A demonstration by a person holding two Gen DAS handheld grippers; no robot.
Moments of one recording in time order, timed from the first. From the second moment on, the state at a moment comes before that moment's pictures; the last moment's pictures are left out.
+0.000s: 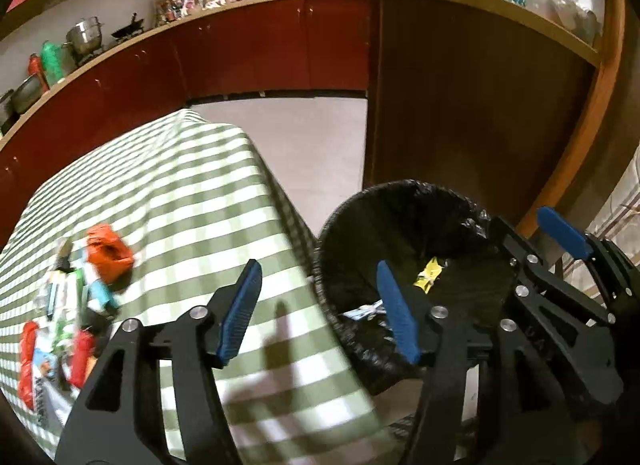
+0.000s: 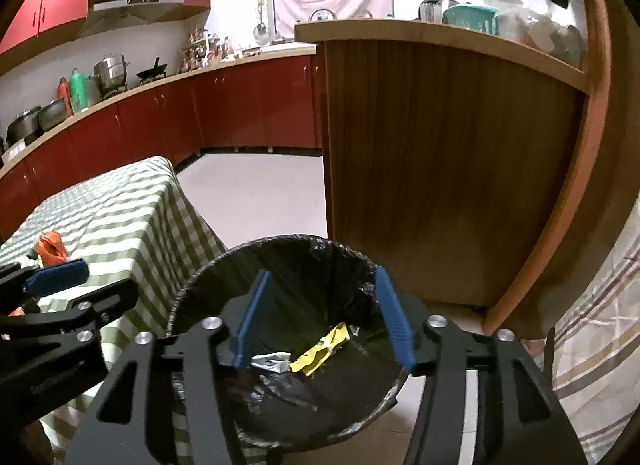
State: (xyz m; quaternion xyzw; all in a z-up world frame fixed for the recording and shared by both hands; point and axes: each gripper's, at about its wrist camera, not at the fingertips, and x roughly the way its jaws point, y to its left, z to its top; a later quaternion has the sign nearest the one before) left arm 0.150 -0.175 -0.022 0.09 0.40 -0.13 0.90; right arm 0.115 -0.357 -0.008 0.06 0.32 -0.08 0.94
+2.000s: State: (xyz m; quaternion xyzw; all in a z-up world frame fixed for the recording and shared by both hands) left arm 0.036 0.123 -0.030 0.01 0.42 0.12 0.90; right arm 0.043 -0.073 -0.016 -0.08 0.35 0.22 0.91
